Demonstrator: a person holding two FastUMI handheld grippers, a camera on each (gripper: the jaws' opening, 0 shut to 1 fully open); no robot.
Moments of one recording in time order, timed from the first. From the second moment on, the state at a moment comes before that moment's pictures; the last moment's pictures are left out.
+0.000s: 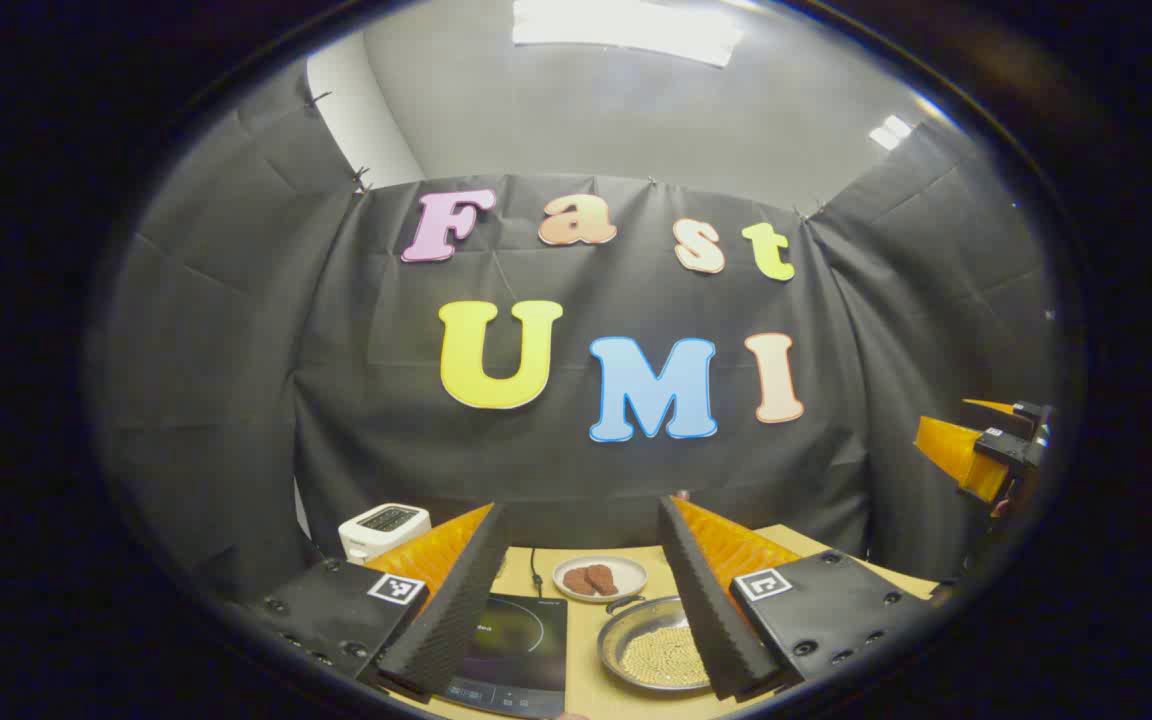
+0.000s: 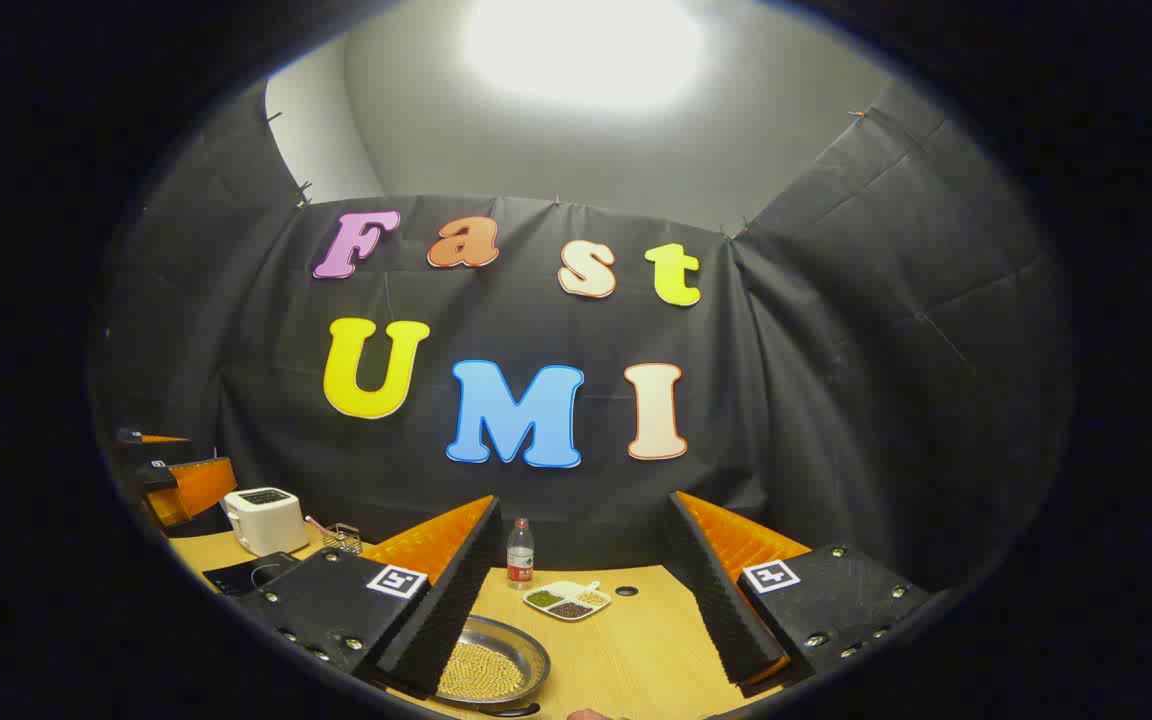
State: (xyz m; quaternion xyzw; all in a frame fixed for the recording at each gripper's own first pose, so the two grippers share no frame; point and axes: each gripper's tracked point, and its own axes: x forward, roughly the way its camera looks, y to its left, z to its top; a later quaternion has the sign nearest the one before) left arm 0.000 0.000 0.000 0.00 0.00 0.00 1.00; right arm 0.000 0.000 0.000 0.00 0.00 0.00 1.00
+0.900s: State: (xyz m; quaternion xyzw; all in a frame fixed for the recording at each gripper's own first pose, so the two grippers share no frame) left arm -0.003 0.019 0.007 0.03 -0.02 0.00 1.00; right arm 0.003 0.015 -0.018 0.02 0.05 0.00 1.00
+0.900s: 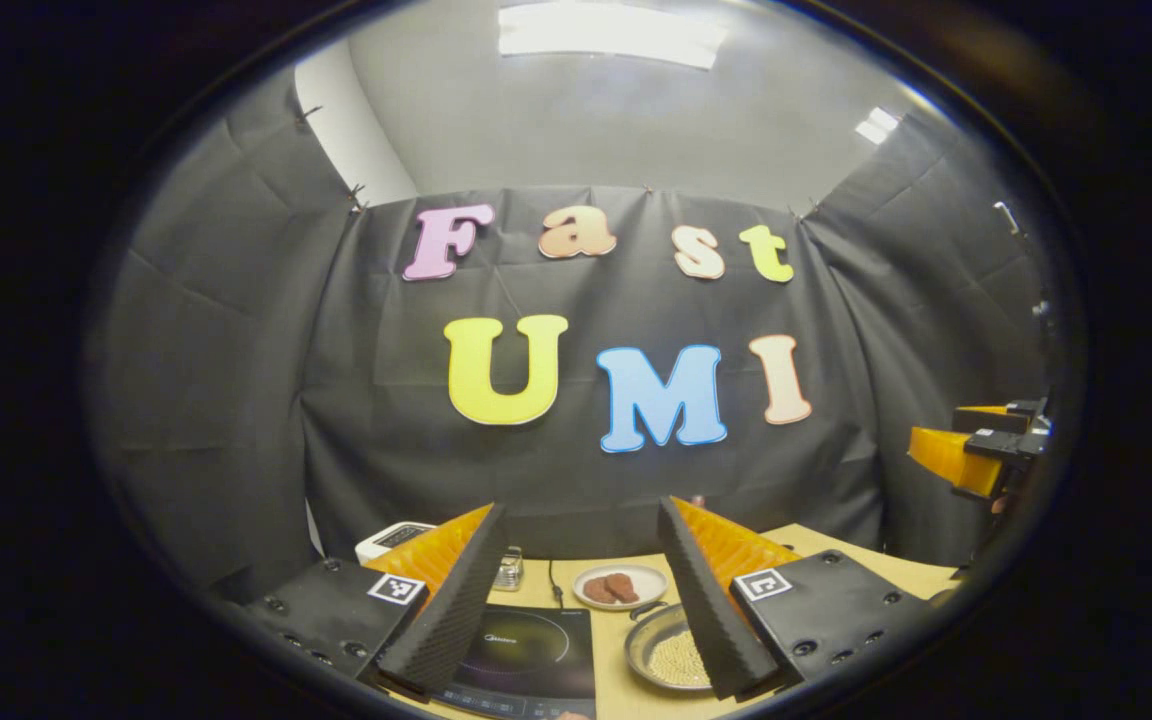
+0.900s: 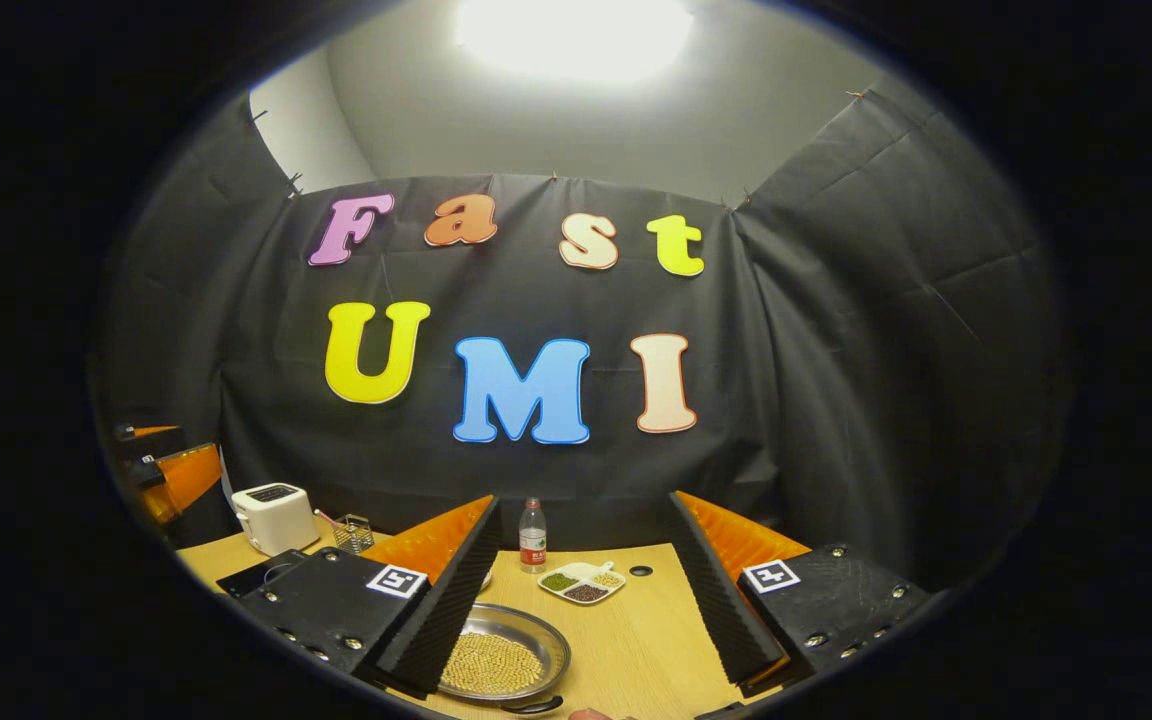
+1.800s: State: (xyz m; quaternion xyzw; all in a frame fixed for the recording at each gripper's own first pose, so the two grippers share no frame) left arm -0.017 0.052 0.012 0.03 -0.04 -0.01 1.00; right arm -0.013 0.050 -0.028 0.03 0.07 0.02 1.00
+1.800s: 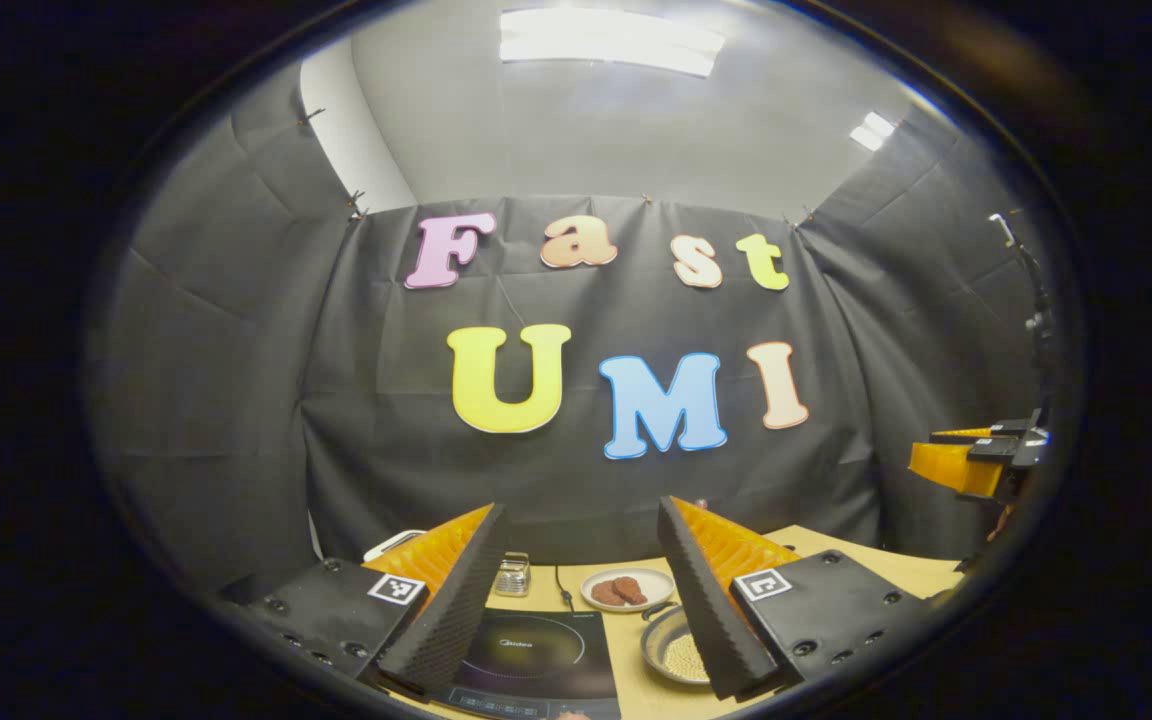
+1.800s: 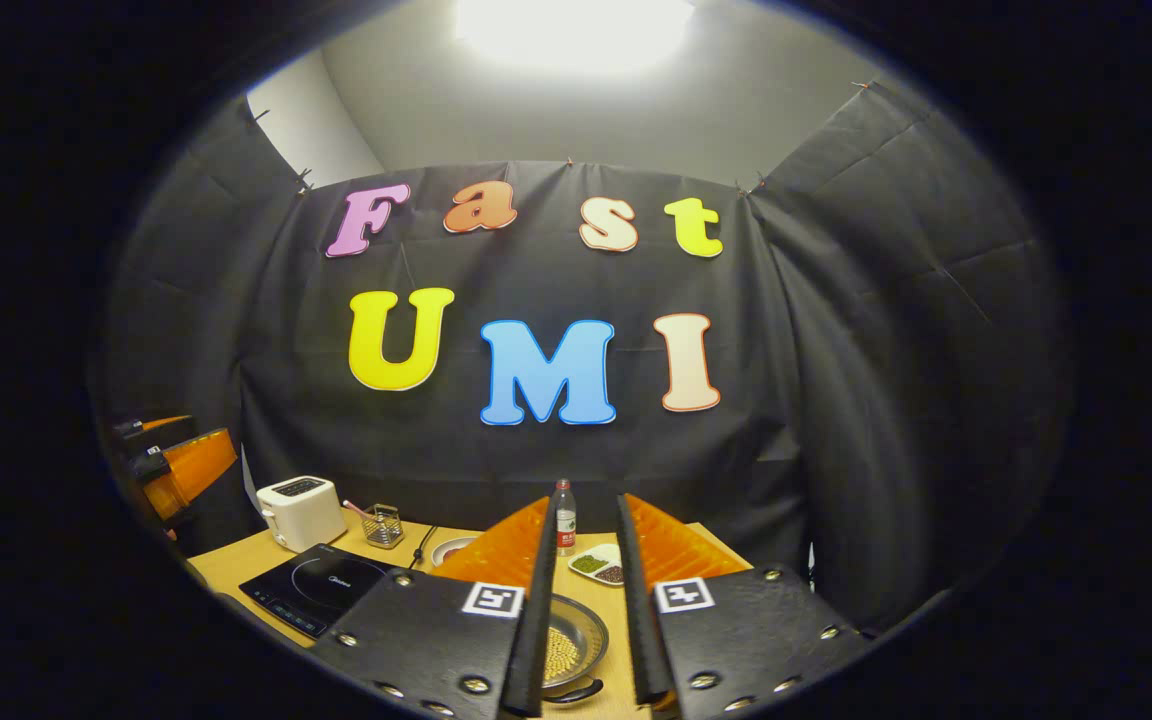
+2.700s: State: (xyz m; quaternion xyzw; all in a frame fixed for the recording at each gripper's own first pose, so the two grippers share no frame) left arm -0.013 0.112 -0.020 0.02 -0.02 0.04 1.00; right arm -0.048 0.125 -0.158 0.00 0.24 0.18 0.95
